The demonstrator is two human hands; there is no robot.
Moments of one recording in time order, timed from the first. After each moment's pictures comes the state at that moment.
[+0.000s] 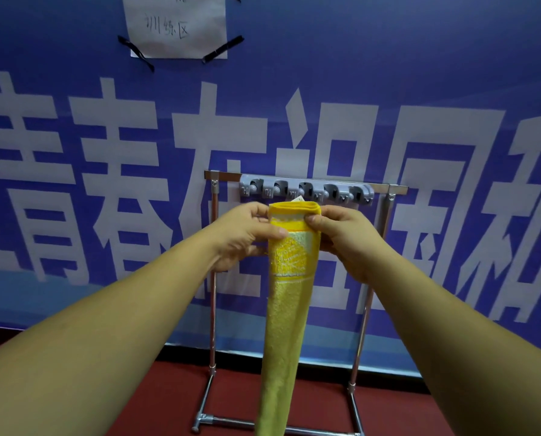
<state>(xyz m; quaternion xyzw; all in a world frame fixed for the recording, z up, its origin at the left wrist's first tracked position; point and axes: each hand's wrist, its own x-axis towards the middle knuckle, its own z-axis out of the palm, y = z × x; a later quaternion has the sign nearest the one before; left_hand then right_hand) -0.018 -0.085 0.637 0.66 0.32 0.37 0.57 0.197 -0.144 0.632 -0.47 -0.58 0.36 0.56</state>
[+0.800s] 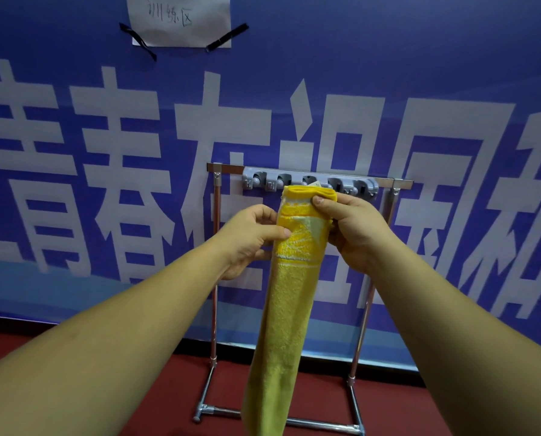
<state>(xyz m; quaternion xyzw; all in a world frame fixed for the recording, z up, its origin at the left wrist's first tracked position) -0.011 -0.088 0.613 0.65 0.34 0.40 0.55 0.187 -0.146 0.640 -0.44 -0.51 0.41 0.62</state>
